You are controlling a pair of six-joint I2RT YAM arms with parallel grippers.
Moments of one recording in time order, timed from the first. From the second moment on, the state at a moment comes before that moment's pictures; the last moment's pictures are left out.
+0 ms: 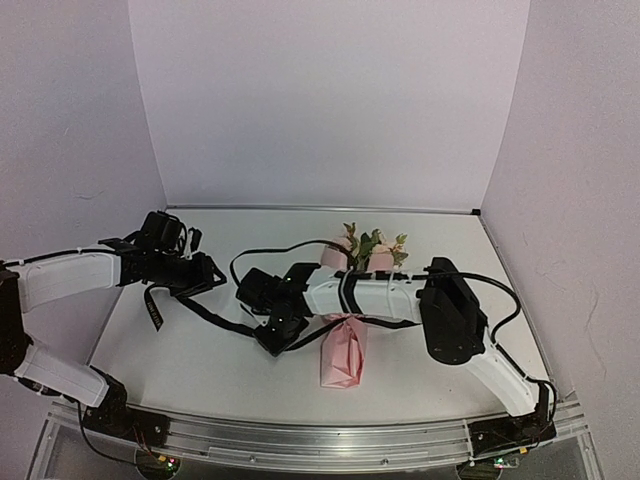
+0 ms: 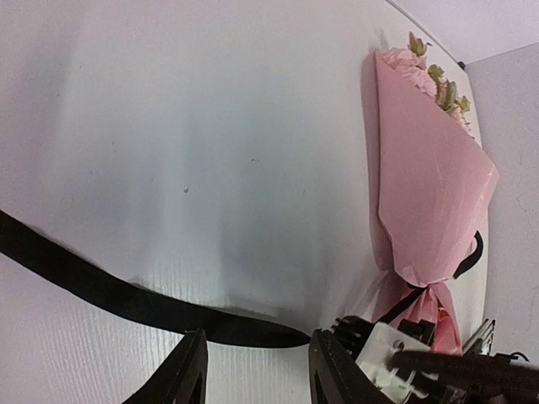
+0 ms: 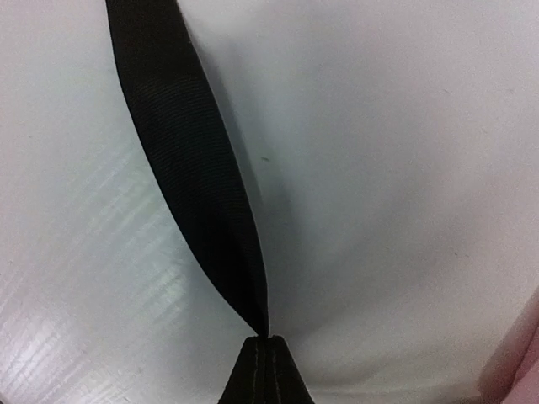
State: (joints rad) left arm -0.43 1.31 0.81 -0.33 0.25 -0.62; right arm 1.15 2.50 2.15 -0.89 0.11 0.25
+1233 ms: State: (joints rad) left arm -0.74 1.84 1.18 0.24 0.63 -0.31; right arm 0.93 1.55 1.03 -0.21 0.13 0.53
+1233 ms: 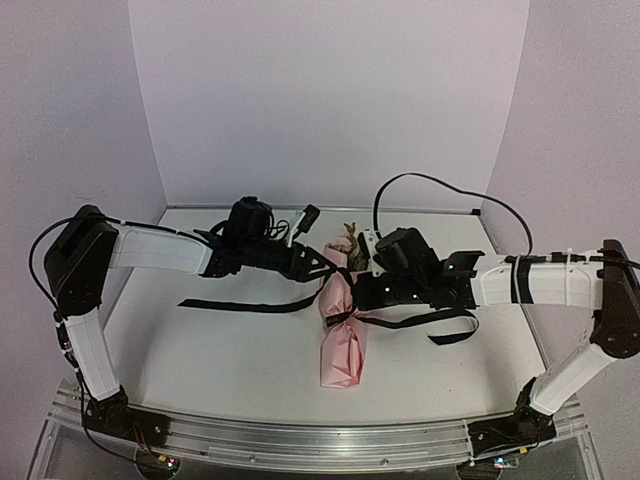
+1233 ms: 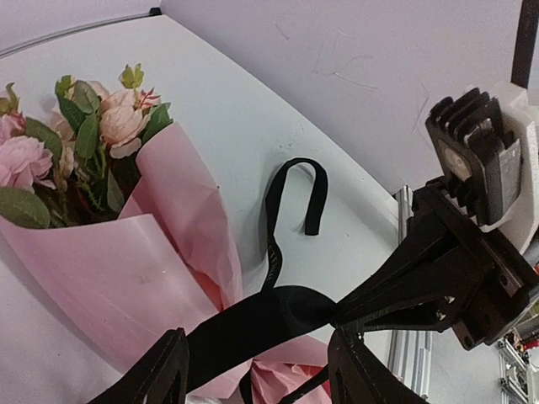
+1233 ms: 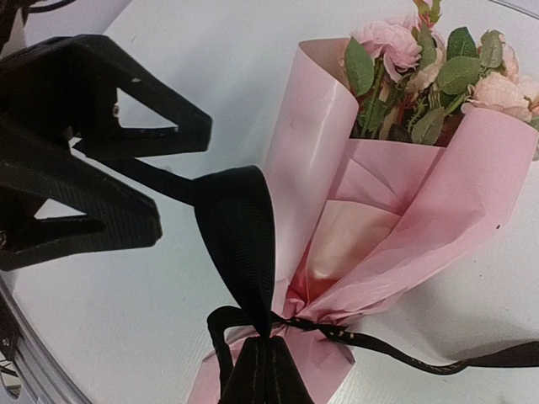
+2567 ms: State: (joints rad) left arm -0.88 2.04 1.30 0.14 0.67 -0.30; right arm 0.77 1.55 0.91 -0.14 0.25 0.73
